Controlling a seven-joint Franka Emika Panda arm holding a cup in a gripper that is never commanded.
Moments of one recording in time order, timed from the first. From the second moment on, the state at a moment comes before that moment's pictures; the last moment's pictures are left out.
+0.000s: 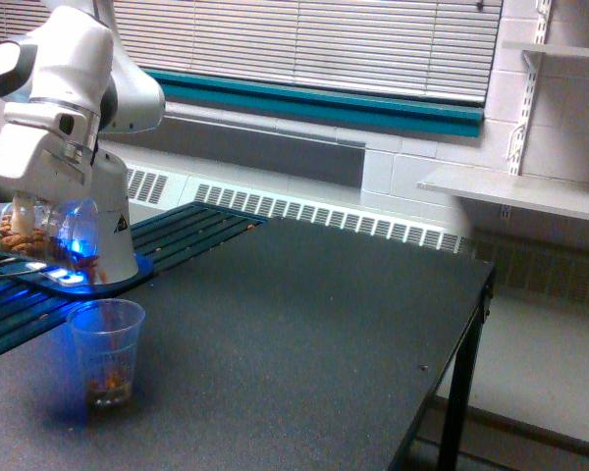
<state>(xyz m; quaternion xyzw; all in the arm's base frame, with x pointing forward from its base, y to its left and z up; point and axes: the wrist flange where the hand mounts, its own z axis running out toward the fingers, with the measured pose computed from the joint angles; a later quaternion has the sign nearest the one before) 0.216 -0.296 0.324 0.95 -0.18 0.10 0.22</state>
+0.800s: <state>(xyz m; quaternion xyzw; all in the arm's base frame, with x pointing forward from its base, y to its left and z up) 0.216 -0.294 0.322 0.95 -0.17 0.08 0.24</state>
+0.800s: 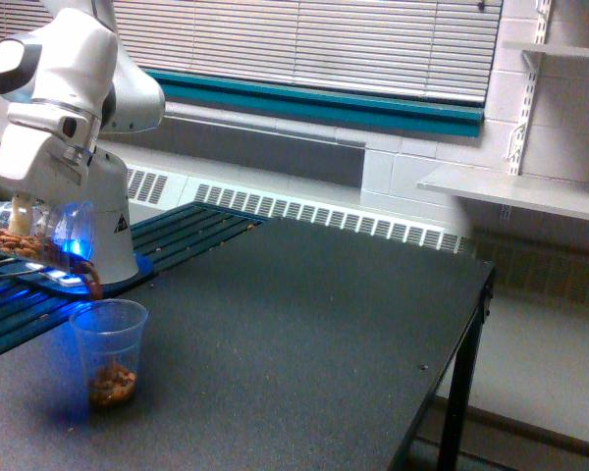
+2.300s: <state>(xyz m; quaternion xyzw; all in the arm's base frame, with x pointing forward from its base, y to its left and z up) 0.220 -0.297 0.338 0.95 -0.14 0.04 0.29</state>
